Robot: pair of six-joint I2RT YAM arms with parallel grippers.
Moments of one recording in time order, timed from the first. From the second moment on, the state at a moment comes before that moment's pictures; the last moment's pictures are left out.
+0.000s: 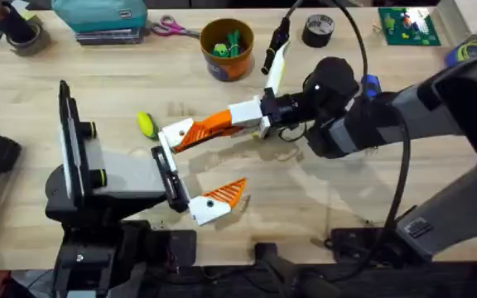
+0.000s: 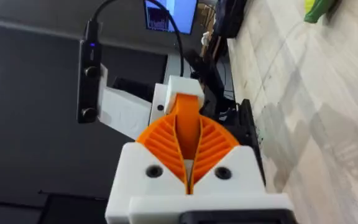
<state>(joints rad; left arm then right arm) 0.01 0.01 0.01 -0.12 1.16 0.05 0.55 1.86 0.59 1.36 -1.22 1.46</state>
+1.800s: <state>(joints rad) 0.02 0.01 0.01 -0.12 1.13 0.05 0.59 1.83 0.57 1.33 -1.10 1.46</state>
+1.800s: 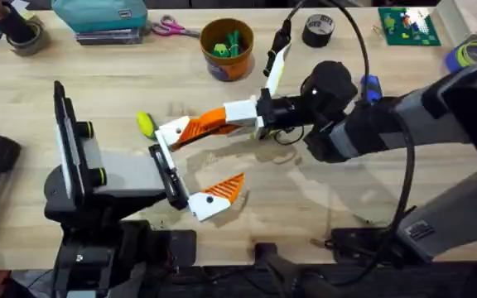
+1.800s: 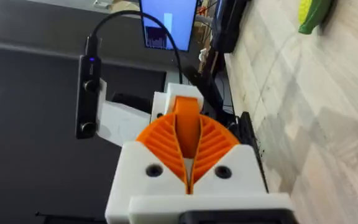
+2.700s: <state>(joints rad) 0.01 0.01 0.01 -0.12 1.15 0.06 0.51 1.83 0.57 1.31 -1.10 1.44</state>
